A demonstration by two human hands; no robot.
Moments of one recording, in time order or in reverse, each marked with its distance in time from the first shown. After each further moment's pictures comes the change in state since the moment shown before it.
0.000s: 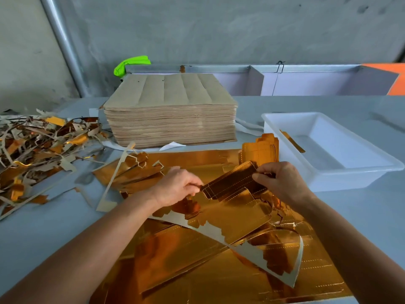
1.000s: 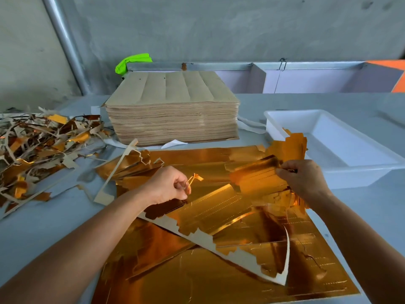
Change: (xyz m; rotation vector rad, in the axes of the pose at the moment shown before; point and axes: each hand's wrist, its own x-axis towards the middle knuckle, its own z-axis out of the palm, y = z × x) left_hand -0.014 -0.016 -0.006 -0.172 0.029 -0.211; right_hand 0.007 0.027 -0.014 -0.016 0.230 0.160
